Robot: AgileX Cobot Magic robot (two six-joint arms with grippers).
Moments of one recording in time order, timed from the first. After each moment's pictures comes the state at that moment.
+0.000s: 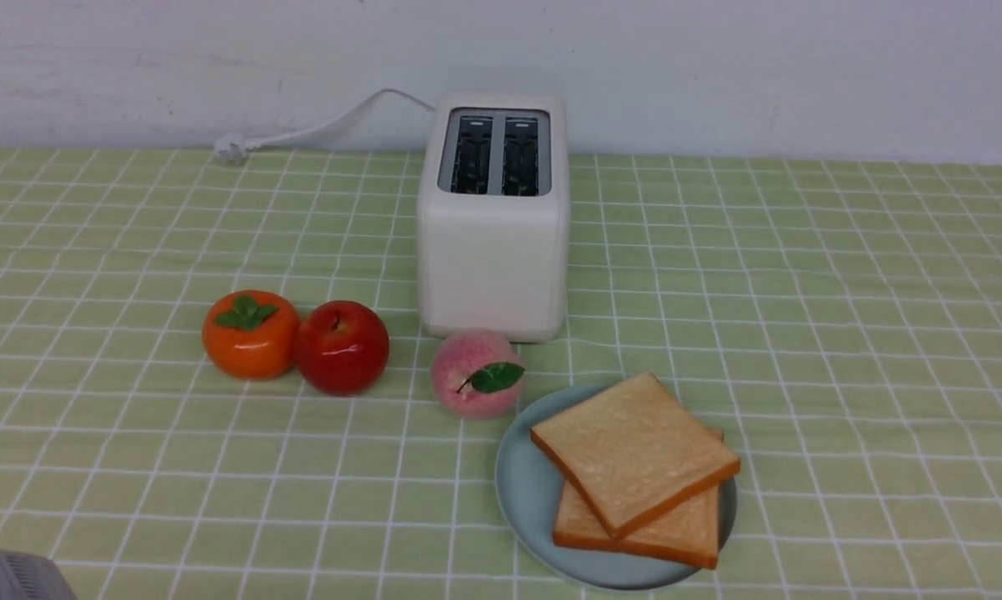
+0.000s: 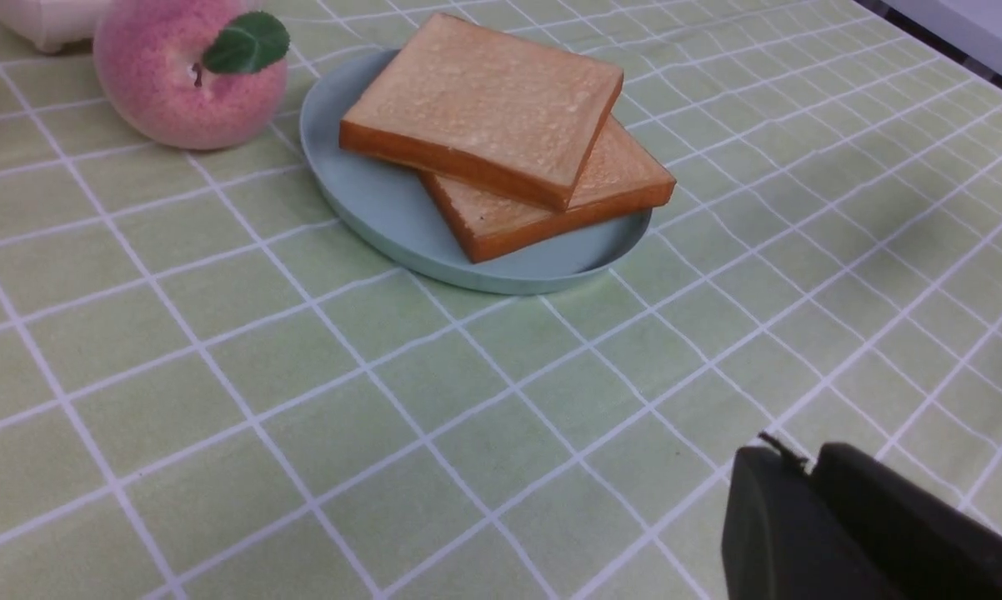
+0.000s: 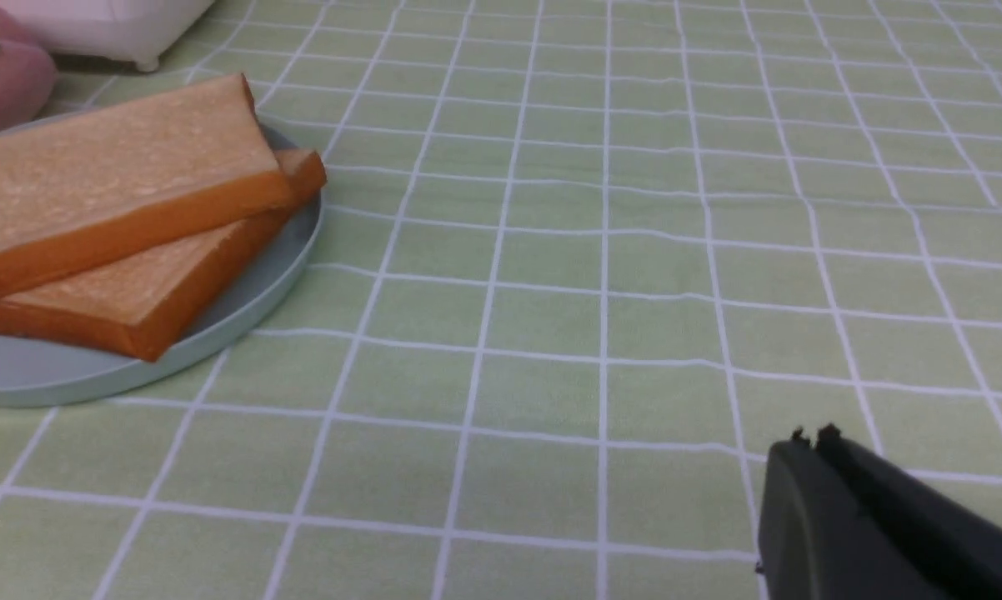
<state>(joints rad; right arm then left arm) 0.06 -0.01 0.01 0.01 0.40 0.03 -1.25 0.56 -0.15 -1.78 -0.44 1.34</state>
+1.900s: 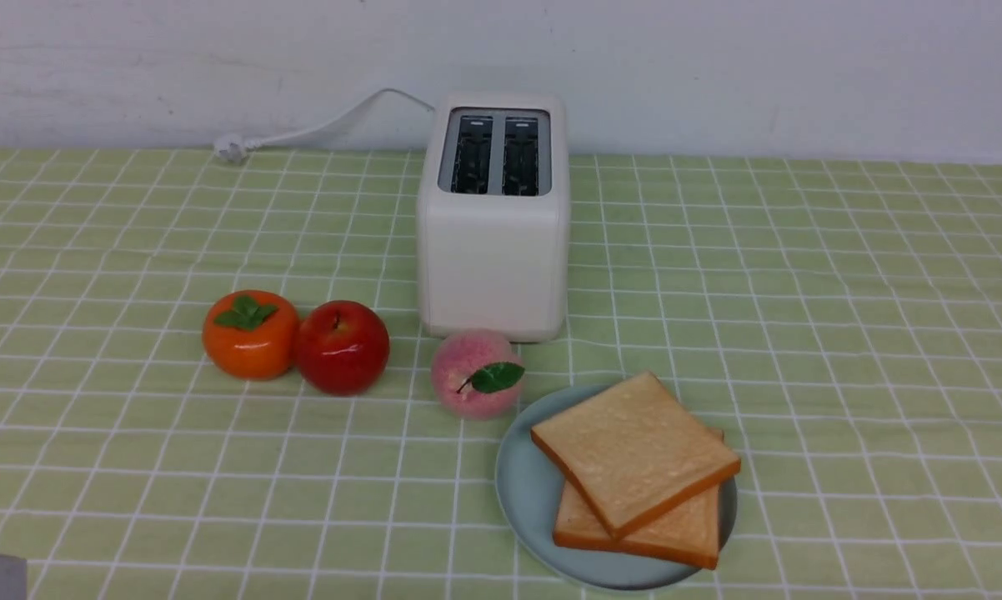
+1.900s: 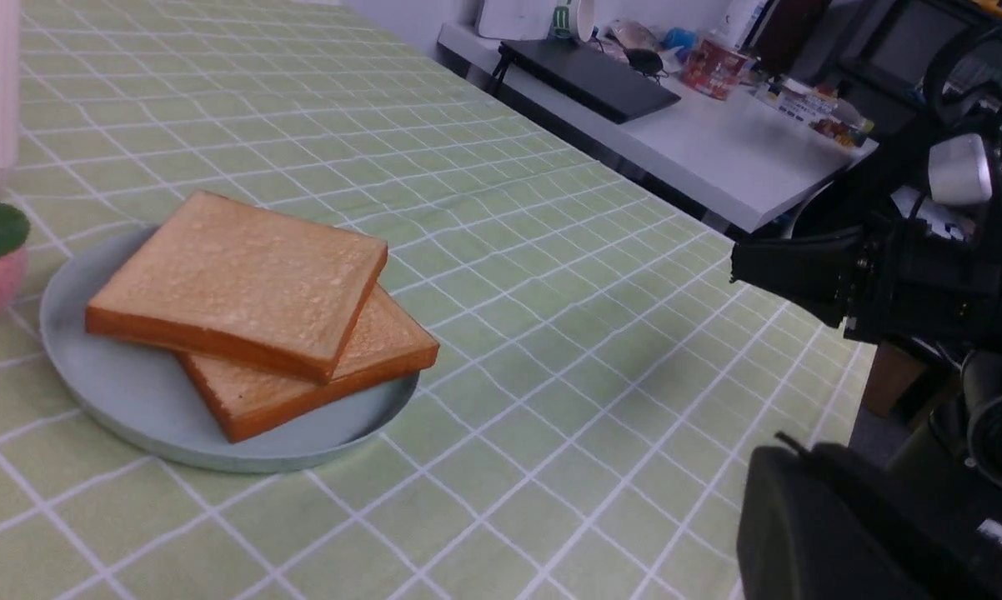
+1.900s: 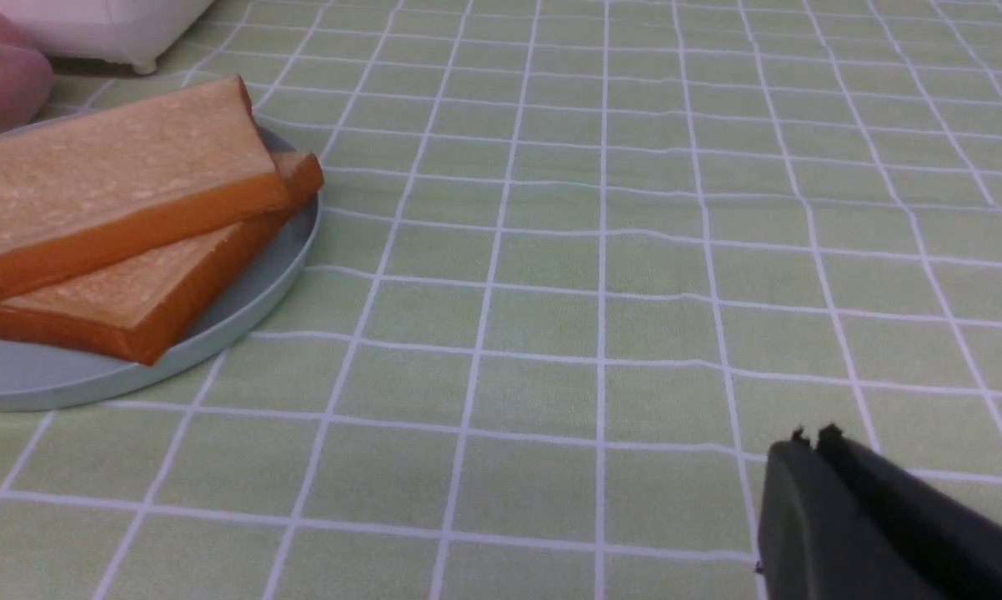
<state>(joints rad) 0.06 -0.01 0.01 0.01 0.40 0.03 -1.25 0.50 -0.14 -1.00 -0.30 0.60</state>
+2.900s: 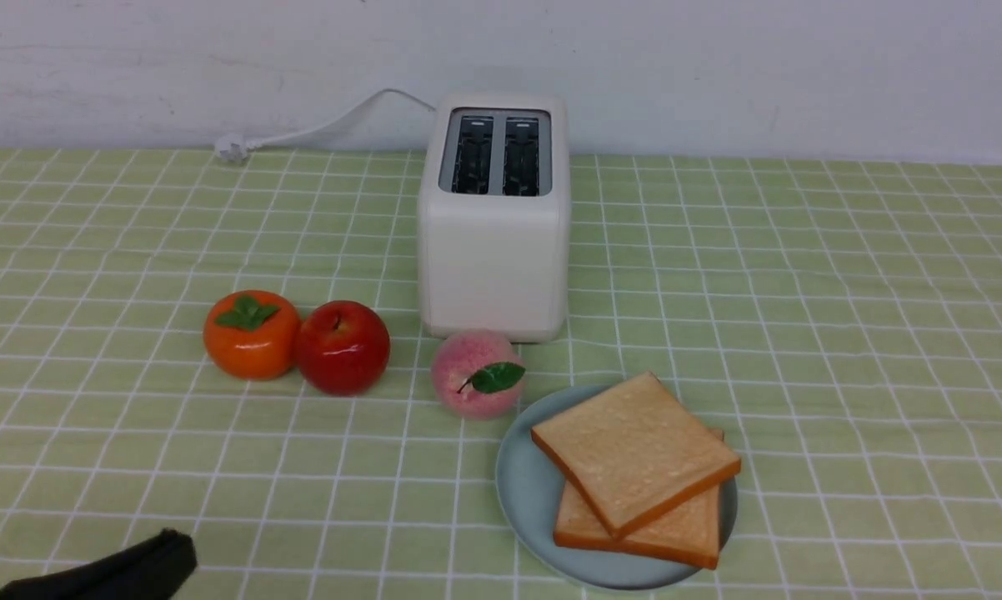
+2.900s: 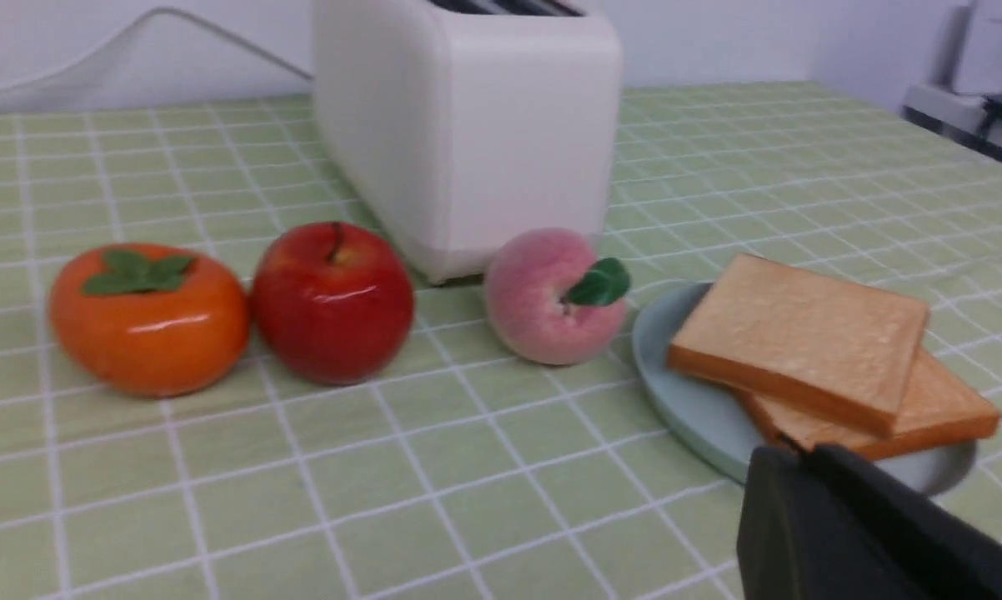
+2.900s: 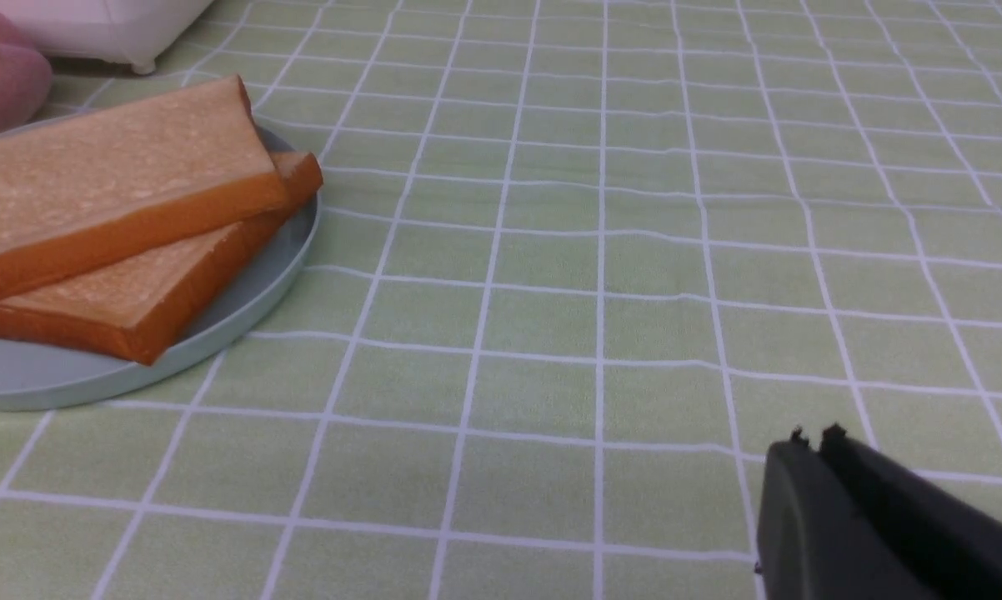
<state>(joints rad) 0.06 -0.01 0.01 0.00 0.40 0.03 -0.50 0.41 -0.05 -0.03 -0.16 -0.14</state>
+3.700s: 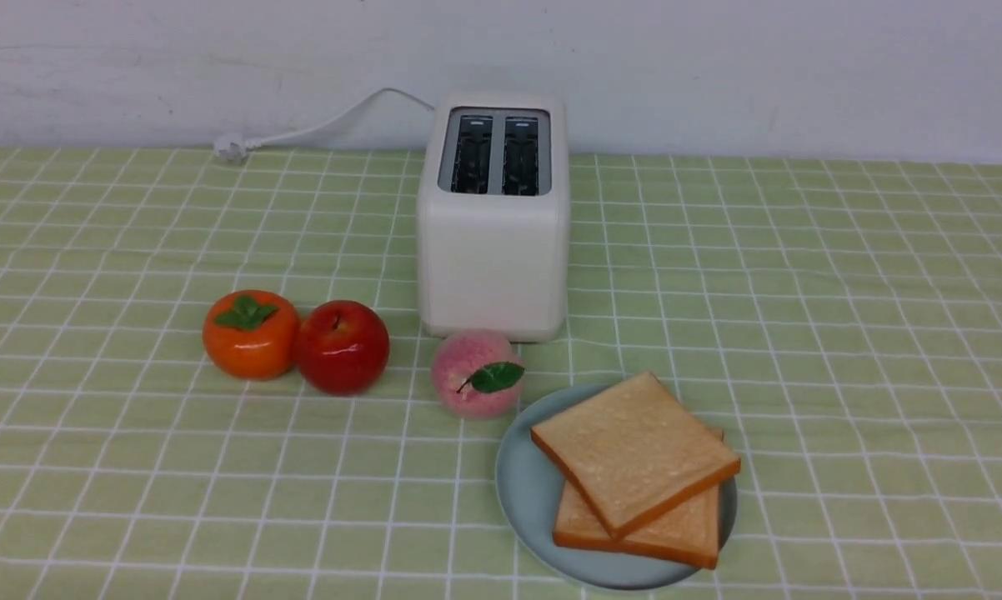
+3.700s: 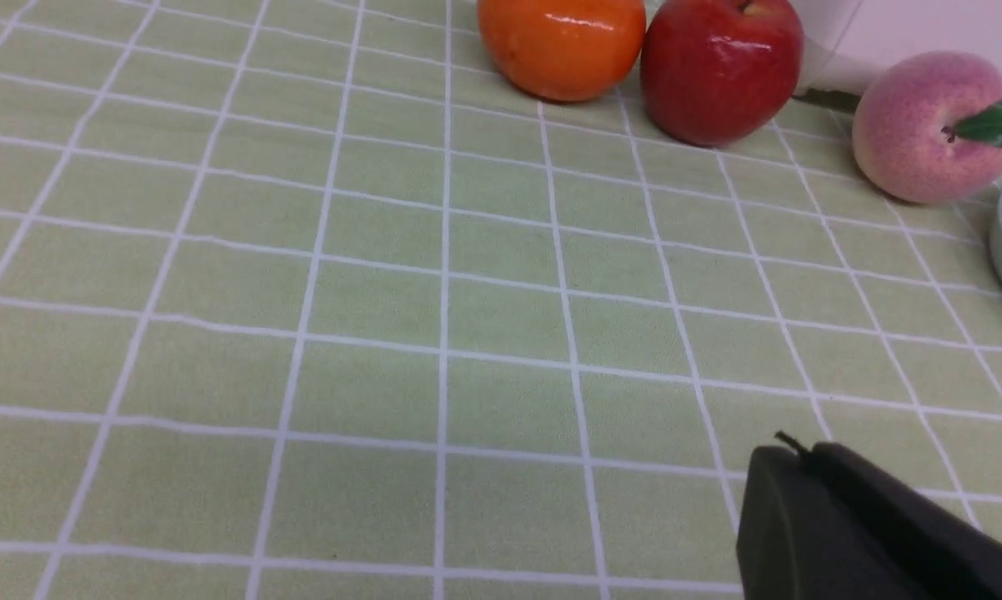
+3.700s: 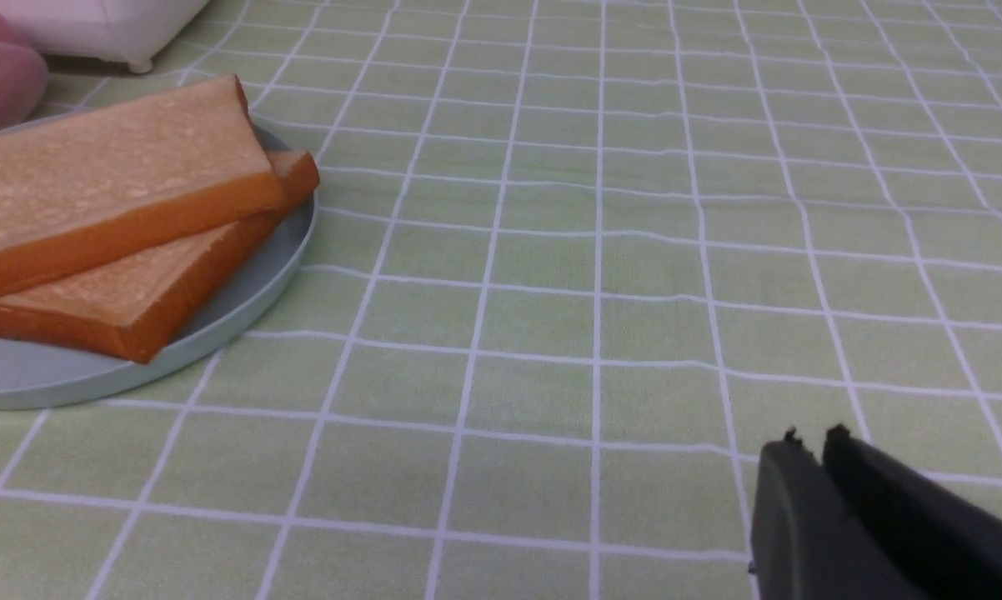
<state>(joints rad) 0.06 -0.01 0.01 0.00 0.40 0.03 -0.16 -0.01 0.03 -0.04 0.38 -0.23</state>
